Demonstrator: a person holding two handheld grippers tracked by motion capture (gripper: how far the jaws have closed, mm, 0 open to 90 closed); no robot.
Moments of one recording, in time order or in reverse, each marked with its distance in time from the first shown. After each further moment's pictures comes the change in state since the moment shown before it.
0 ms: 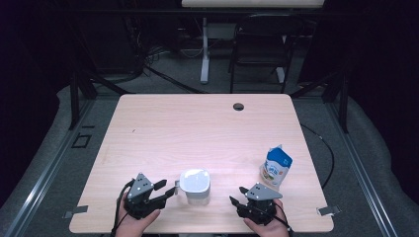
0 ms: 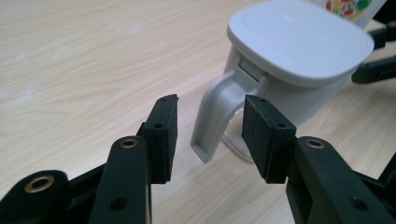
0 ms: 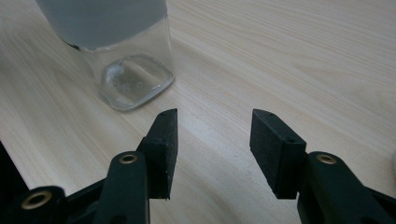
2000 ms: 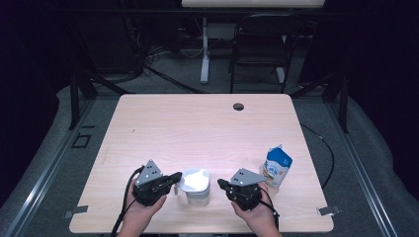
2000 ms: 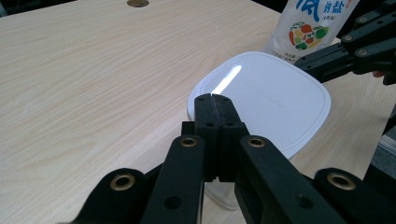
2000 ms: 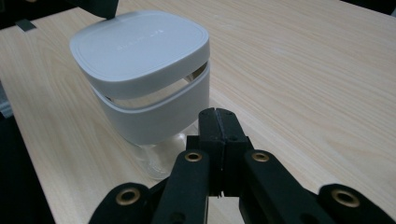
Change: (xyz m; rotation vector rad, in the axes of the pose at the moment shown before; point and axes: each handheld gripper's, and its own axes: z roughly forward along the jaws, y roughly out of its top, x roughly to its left) left arm -0.009 0.039 0.014 -0.021 -0.096 0.079; right arm 0.015 0.059 0.012 -0.033 0.096 -0.063
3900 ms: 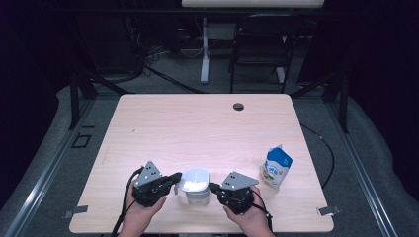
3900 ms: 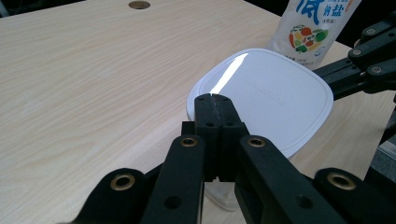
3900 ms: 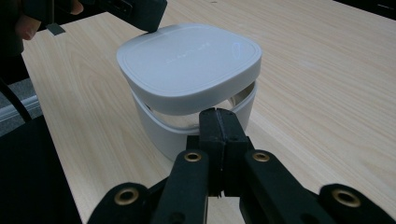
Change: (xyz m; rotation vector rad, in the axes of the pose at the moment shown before) left arm -0.001 -0.002 0.000 -0.013 0.006 -0.005; right arm 0.020 0.007 0.007 -0.019 0.053 -0.033
